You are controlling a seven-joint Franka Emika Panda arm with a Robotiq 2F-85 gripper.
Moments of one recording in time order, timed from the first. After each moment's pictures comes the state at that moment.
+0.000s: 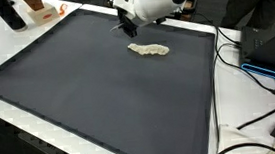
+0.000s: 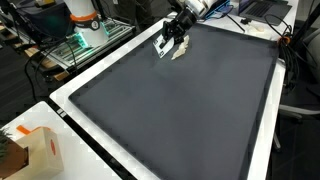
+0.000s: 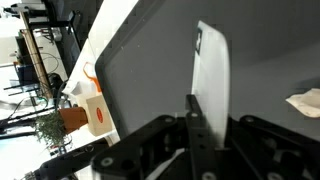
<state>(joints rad) 0.32 0.49 0.06 -1.91 -0.56 1.66 1.20</state>
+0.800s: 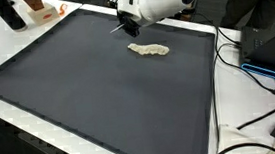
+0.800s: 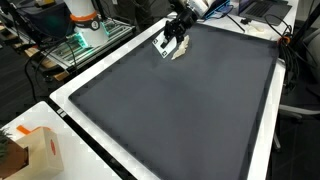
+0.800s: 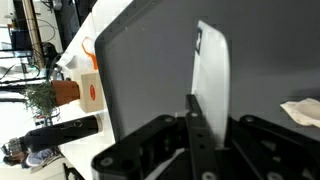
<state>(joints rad) 0.33 0.49 0.07 -1.91 -0.62 1.66 1.07</state>
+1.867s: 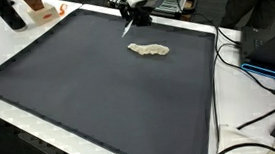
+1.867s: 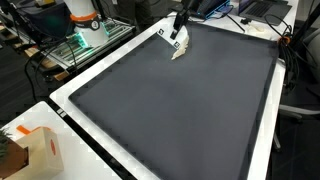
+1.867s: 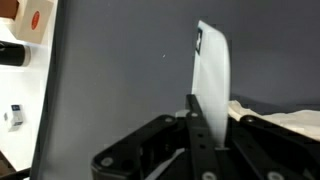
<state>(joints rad) 0.29 0.34 0.13 -1.99 -0.53 1.82 0.50</state>
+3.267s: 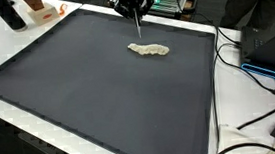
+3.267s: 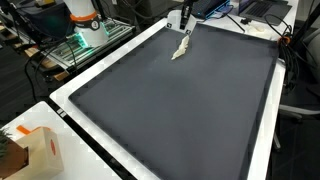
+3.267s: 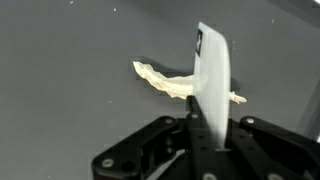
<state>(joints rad) 0.09 0.17 0.13 -2.10 0.11 2.10 -0.27</state>
